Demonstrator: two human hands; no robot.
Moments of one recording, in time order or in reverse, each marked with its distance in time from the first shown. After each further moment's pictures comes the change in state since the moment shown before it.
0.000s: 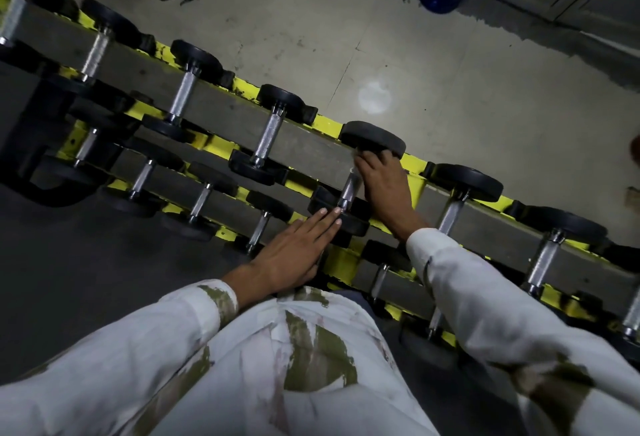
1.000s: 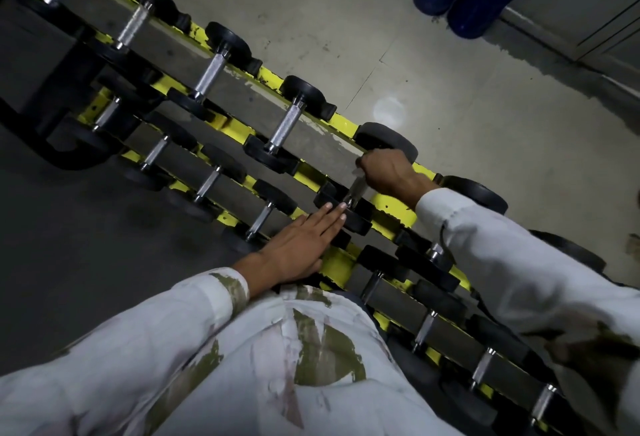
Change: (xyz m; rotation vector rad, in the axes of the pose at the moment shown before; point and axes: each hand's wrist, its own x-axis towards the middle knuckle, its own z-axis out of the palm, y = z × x) left_hand 0.003 0.016 0.012 -0.030 0.034 -0.098; right_hand 0.056 -0.010 -0.049 -0.210 -0.537 -0.228
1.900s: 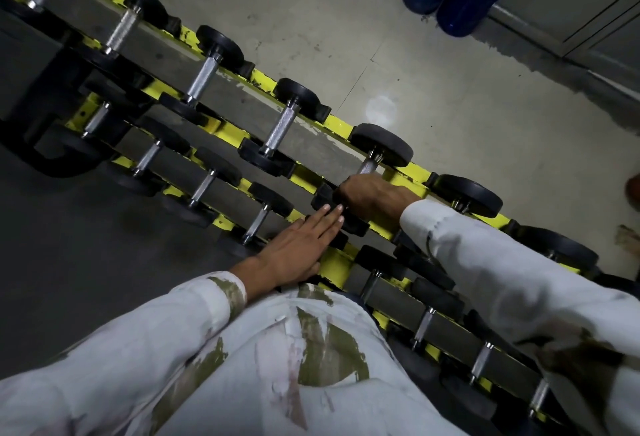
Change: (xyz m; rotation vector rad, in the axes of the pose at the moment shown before) left_hand 0.000 -0.004 0.000 0.004 -0.010 0.014; right_hand -0.009 -0.037 0.012 0.041 -0.187 -0.233
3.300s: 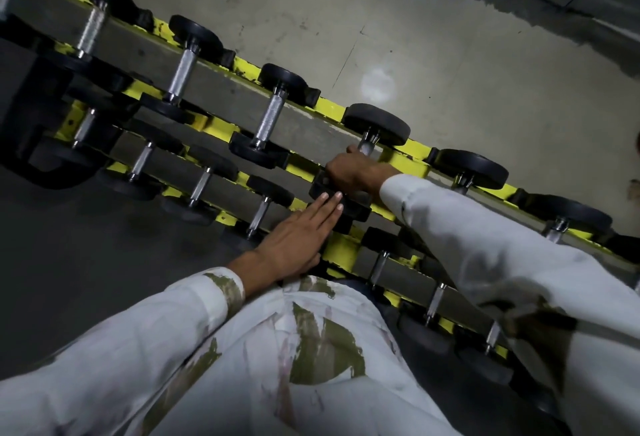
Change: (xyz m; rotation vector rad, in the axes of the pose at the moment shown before) left_hand -0.001 -0.004 -0.006 0.012 -0.024 0.045; right_hand 0.040 0.003 0.005 0.071 -0.026 0.069
